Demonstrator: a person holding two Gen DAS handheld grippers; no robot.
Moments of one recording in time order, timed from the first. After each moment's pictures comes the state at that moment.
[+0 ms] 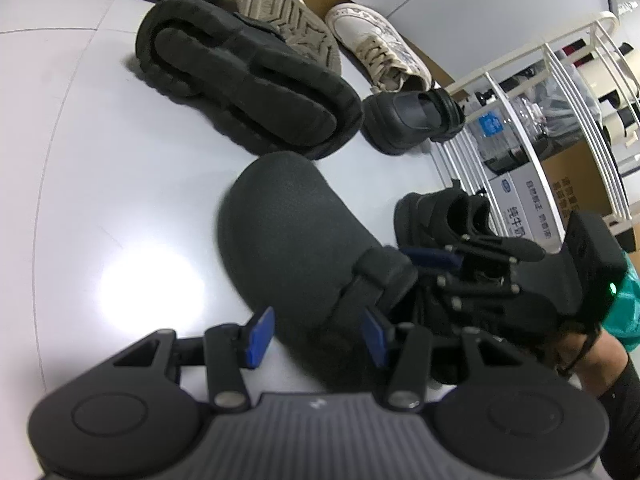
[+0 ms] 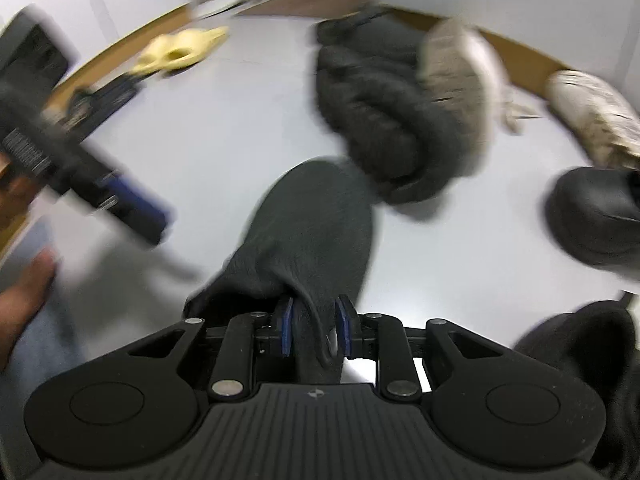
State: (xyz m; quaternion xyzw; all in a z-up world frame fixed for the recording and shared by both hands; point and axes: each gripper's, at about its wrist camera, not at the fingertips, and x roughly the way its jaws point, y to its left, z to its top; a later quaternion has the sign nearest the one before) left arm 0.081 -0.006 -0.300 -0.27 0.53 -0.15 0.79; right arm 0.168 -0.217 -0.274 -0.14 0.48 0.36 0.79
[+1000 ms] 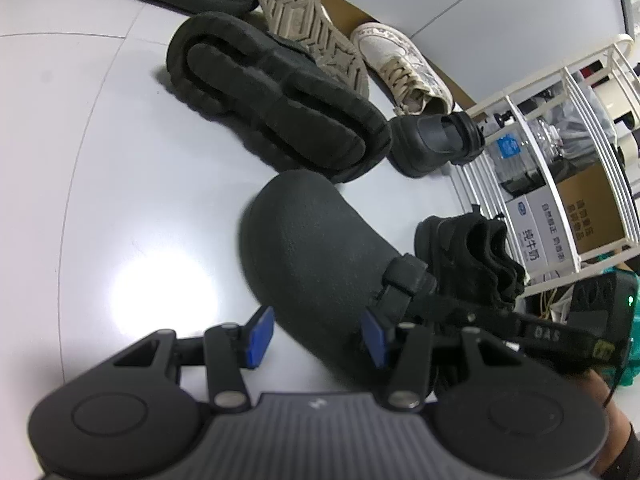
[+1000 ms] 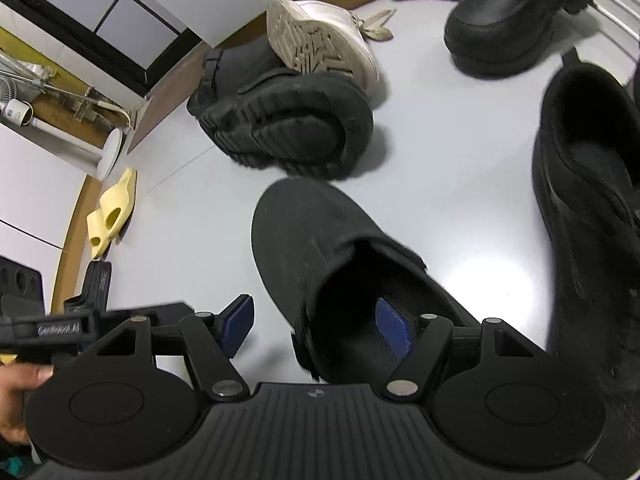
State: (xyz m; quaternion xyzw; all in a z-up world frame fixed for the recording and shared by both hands) left arm 0.086 0.011 -0.300 -0.28 0.53 -0.12 0.79; right arm 0.156 -0.235 -0.285 0.18 0.54 0.25 0.79
